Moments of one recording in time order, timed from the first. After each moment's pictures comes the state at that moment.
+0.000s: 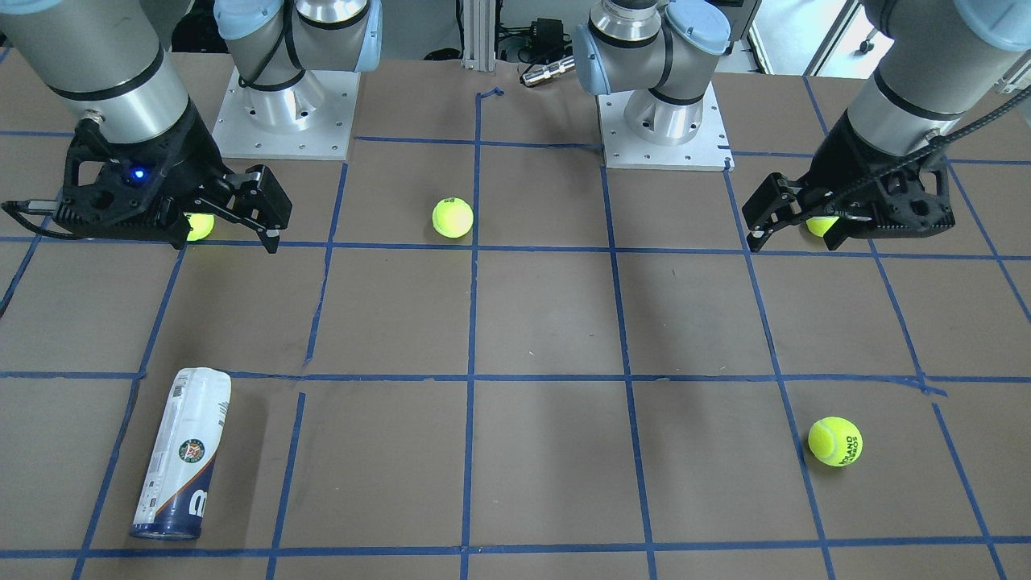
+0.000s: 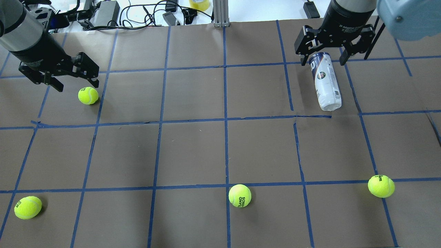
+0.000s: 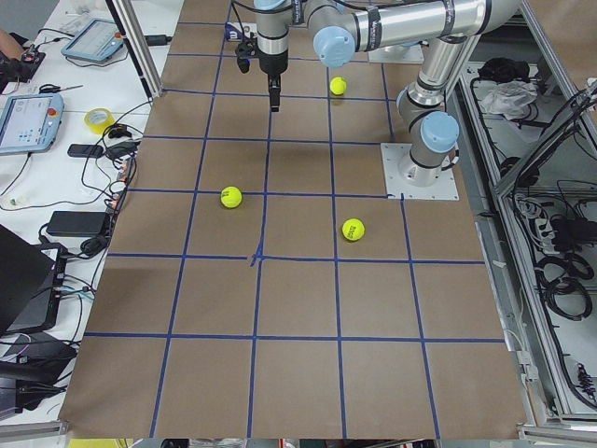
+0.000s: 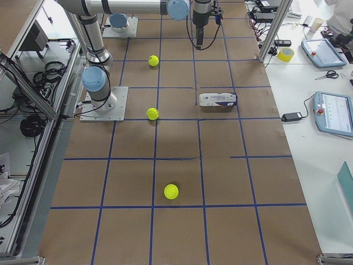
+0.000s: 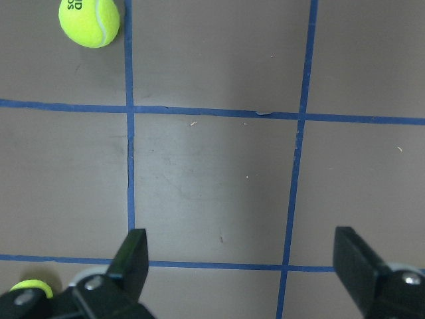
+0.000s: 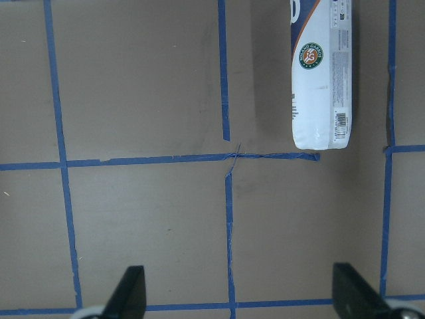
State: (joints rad) left arm -1.34 -1.57 -1.64 -1.49 1.55 0.16; right arm 1.56 -1.48 1.48 -1.59 -1.56 0.03
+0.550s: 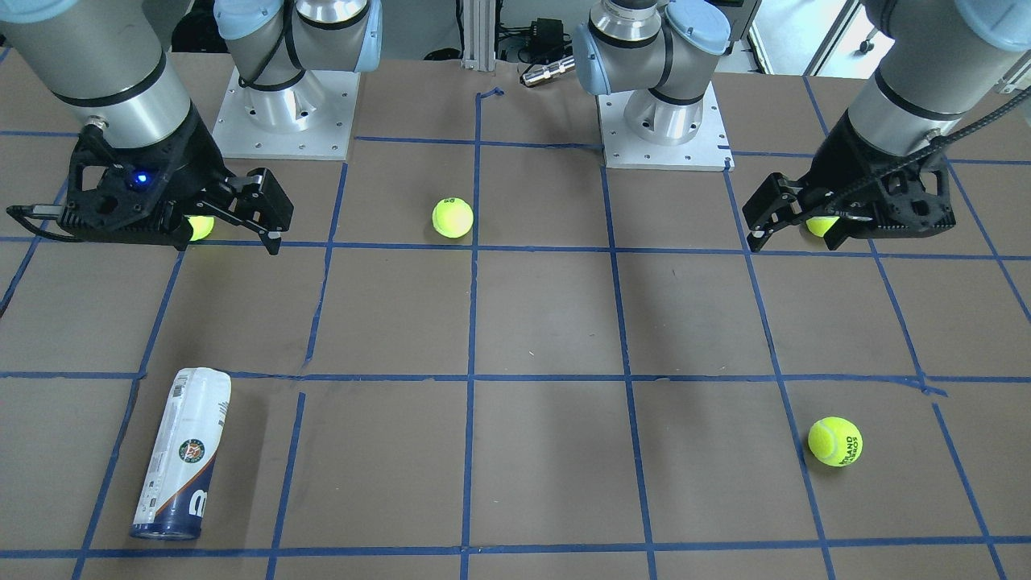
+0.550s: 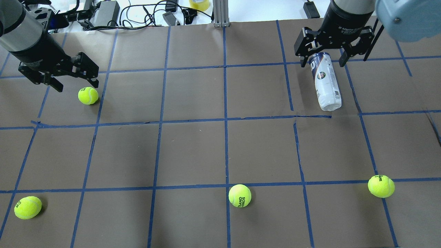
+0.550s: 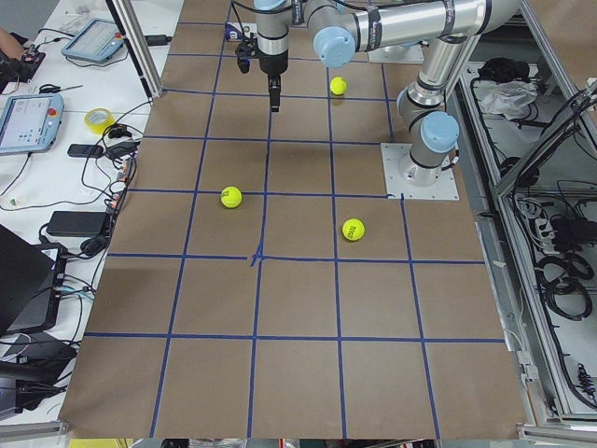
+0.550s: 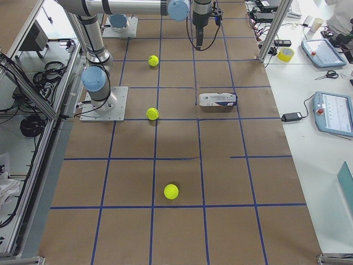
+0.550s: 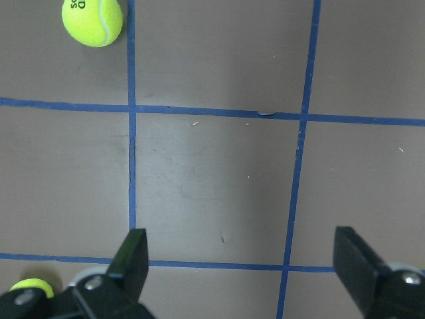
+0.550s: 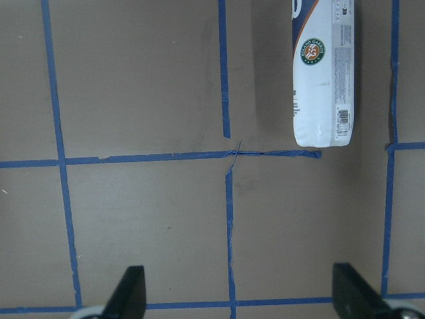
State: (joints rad) left arm -1.34 -1.57 -1.64 -1.49 1.55 0.16; right arm 1.56 -1.47 1.49 -1.59 -1.56 0.03
